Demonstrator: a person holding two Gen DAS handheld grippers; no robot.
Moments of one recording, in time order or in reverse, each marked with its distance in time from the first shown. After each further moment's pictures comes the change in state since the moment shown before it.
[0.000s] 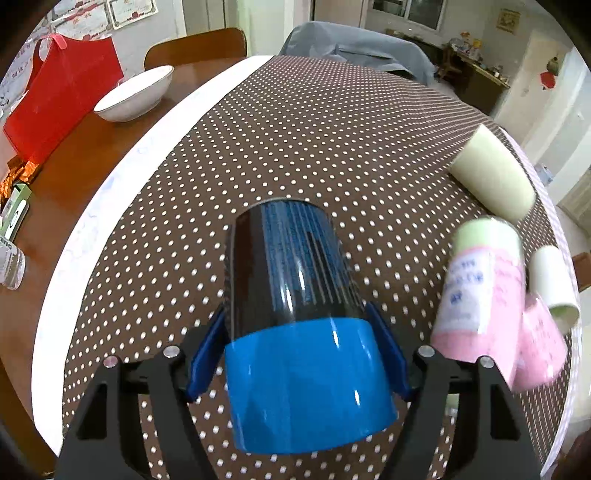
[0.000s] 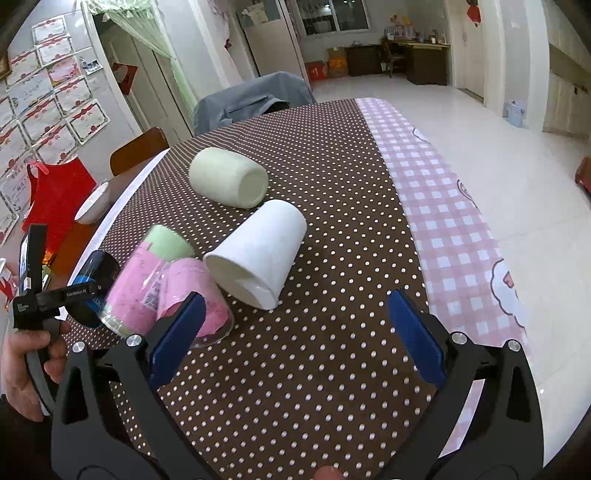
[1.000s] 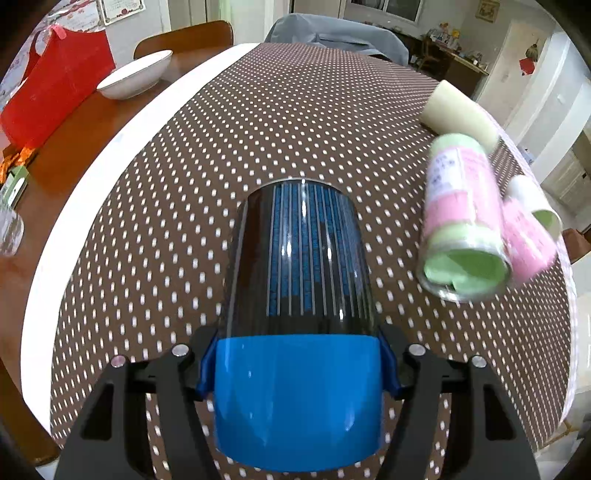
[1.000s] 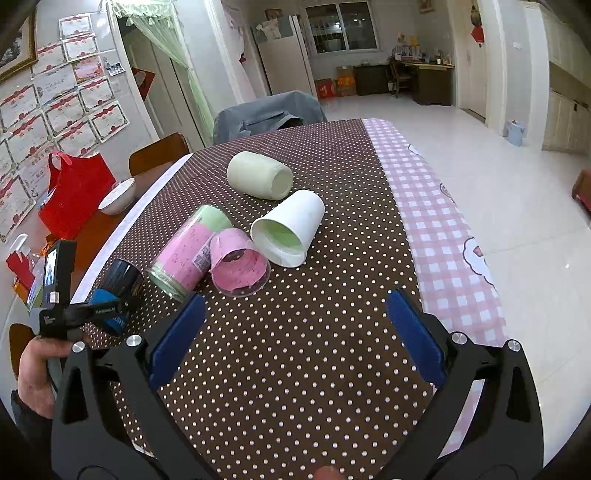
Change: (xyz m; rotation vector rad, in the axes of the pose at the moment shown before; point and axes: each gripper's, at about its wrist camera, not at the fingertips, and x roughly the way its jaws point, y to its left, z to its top) left arm -0.018 0.023 -0.067 0.049 0.018 -0.074; right arm -0.070 0.022 -0.046 -0.041 -0.068 0.007
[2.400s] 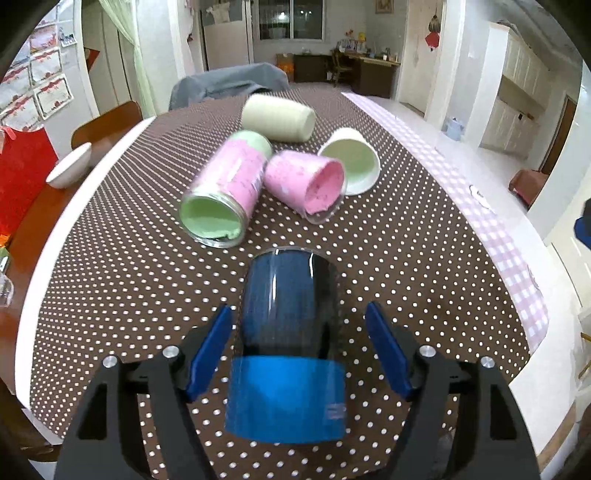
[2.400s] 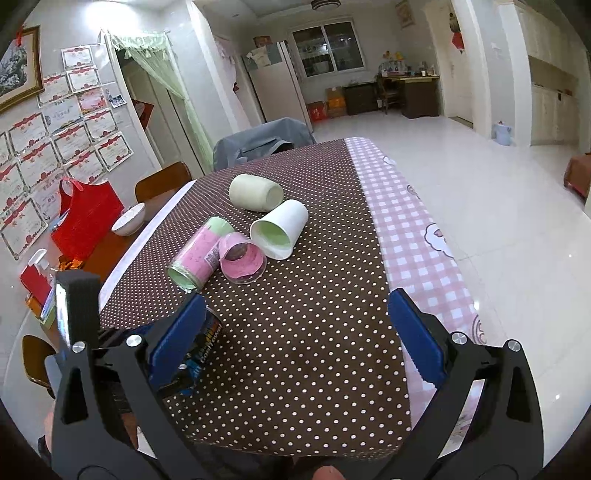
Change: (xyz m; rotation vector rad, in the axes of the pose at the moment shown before) left arm -0.075 -0.149 -0.095 0.300 -0.185 -0.096; right arm -0.070 -0.020 -0.034 0.073 -0.102 0.014
